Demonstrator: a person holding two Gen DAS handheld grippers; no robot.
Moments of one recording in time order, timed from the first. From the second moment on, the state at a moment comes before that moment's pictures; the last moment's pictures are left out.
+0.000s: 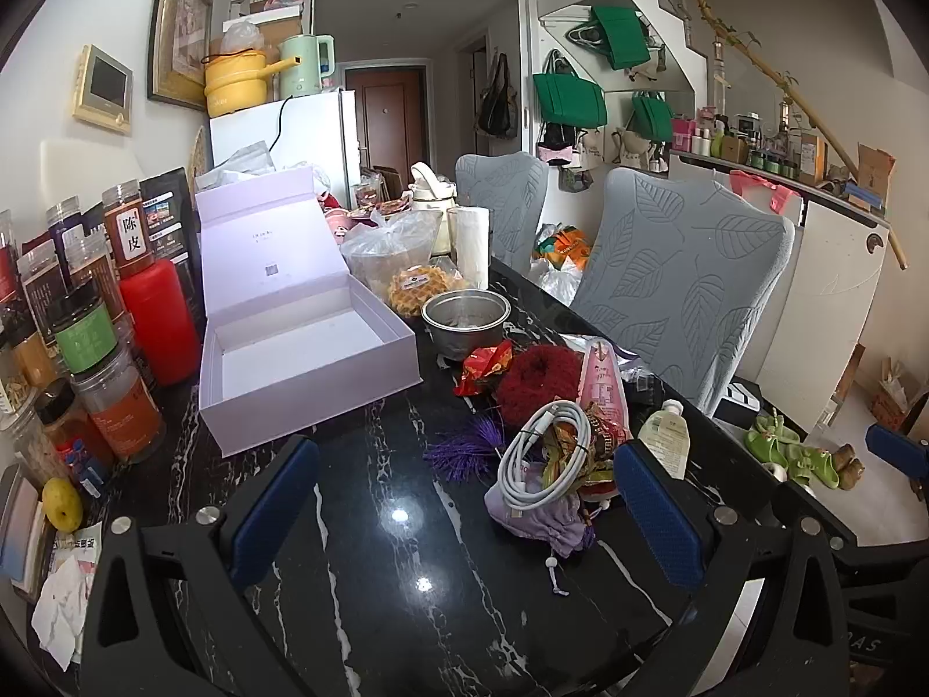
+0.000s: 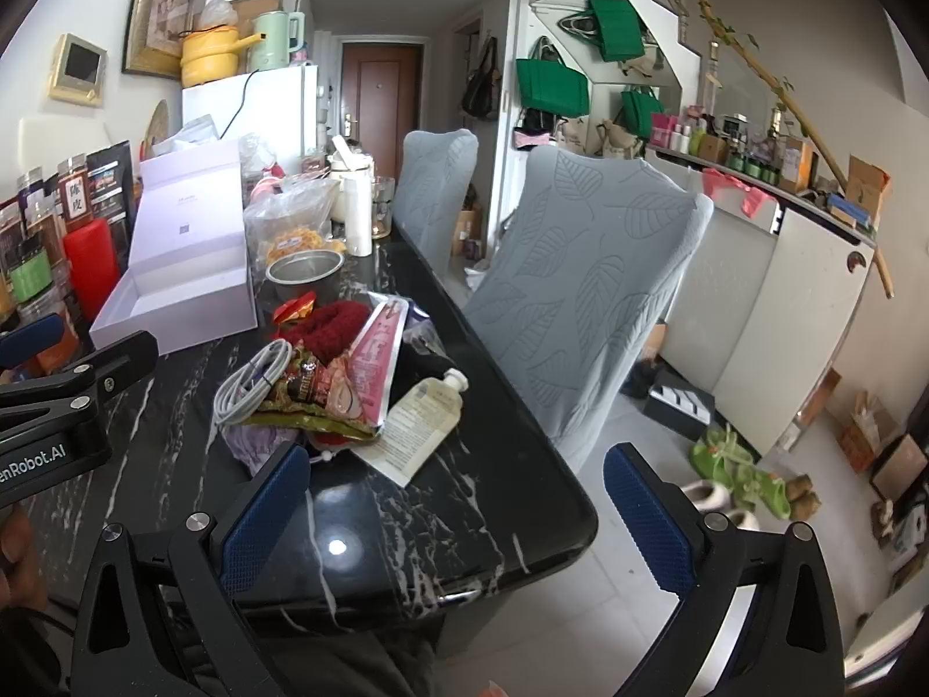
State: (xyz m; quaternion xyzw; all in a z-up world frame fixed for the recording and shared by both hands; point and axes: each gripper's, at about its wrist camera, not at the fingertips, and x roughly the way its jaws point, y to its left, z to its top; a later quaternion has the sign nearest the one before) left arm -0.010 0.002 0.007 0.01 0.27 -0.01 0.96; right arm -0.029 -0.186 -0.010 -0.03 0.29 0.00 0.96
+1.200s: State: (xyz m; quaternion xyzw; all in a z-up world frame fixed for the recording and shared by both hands) left arm -0.011 0.003 0.007 0.01 0.27 -0.02 0.96; right arm -0.030 -0.180 -0.010 -0.04 0.29 0.00 0.96
